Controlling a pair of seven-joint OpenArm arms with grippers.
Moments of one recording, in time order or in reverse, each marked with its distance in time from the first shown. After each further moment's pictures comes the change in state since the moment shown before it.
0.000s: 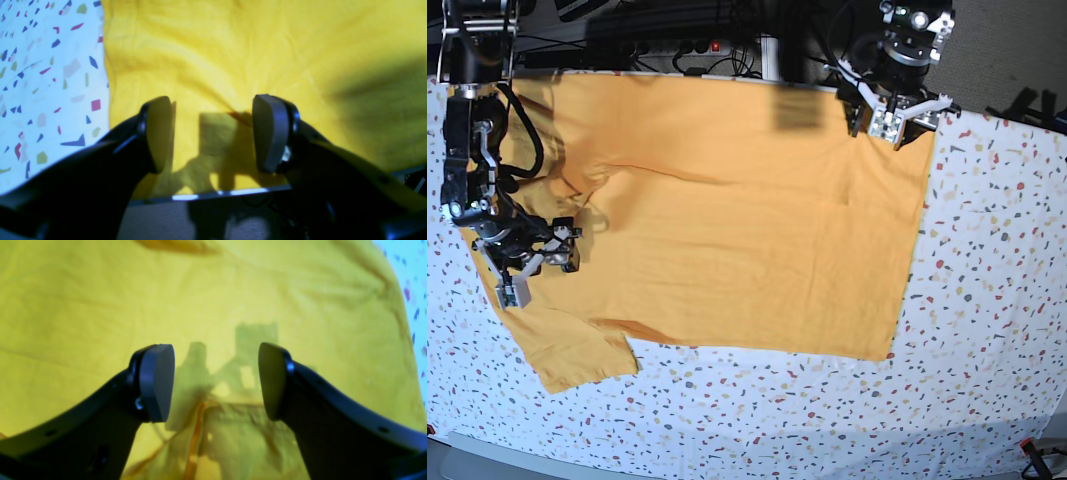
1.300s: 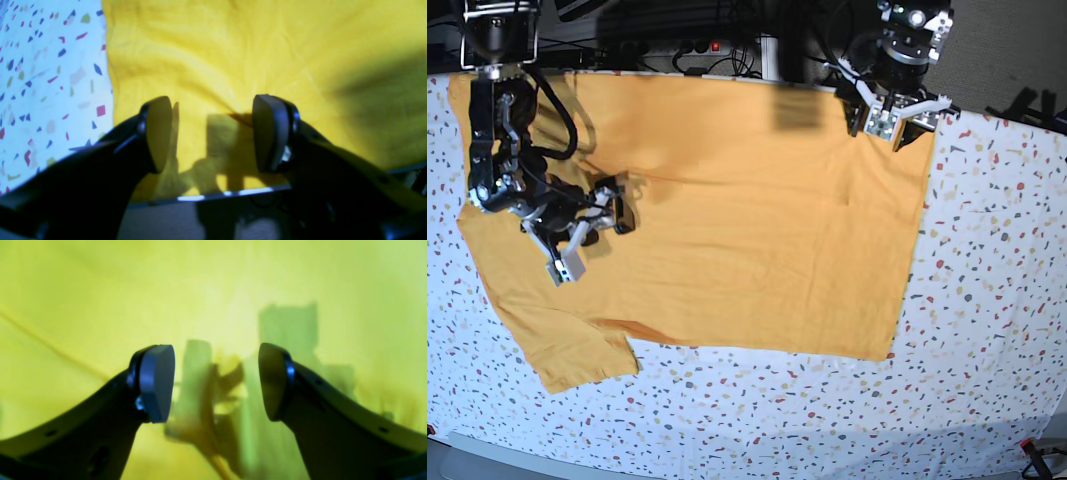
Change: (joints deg) left arm 0.1 0.0 0.1 0.0 2.7 -0.1 -0.2; right arm -1.9 -5.4 -2.2 3.5 4.7 13.1 -7.6
